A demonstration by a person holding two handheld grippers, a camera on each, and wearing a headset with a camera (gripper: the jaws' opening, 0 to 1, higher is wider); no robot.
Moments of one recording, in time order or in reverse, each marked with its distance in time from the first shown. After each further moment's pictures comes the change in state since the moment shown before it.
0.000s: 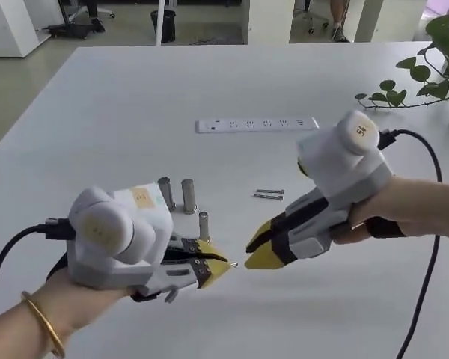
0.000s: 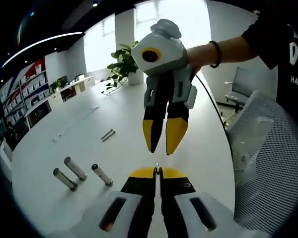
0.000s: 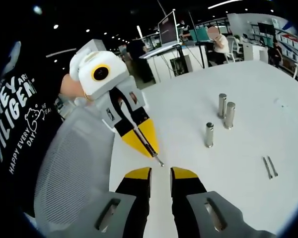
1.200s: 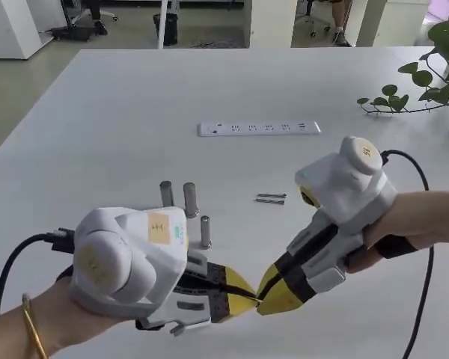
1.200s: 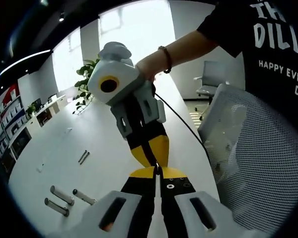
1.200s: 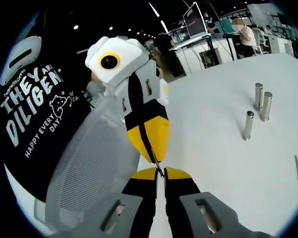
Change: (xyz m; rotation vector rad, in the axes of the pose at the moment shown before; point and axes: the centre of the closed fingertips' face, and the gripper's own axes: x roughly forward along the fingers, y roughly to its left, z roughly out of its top) left arm -0.001 -0.049 0.019 0.187 -0.049 -0.207; right arm 0.006 0.045 -0.020 -0.037 0.049 0.273
